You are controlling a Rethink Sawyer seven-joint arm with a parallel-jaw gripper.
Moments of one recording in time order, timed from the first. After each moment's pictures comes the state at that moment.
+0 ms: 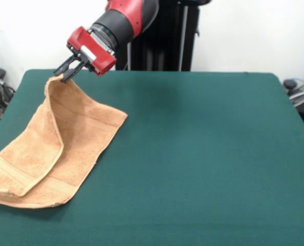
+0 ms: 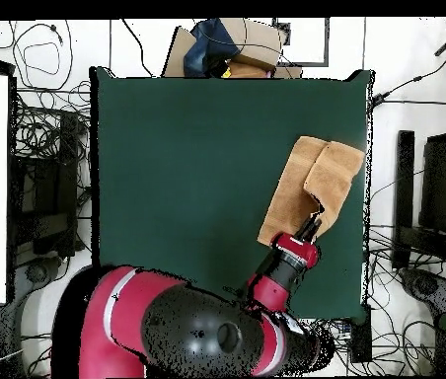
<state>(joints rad) -0.04 -0.06 -0.58 2.03 0.28 -1.43 1.73</state>
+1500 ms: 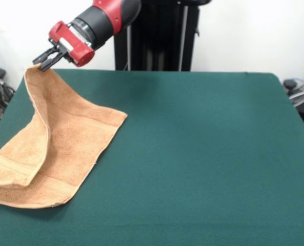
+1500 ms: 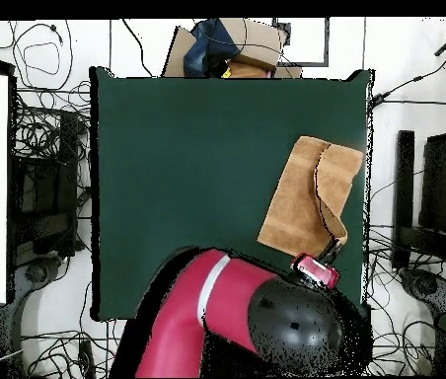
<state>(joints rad) -0.27 -0.04 -0.51 2.09 0.22 -1.61 1.80</state>
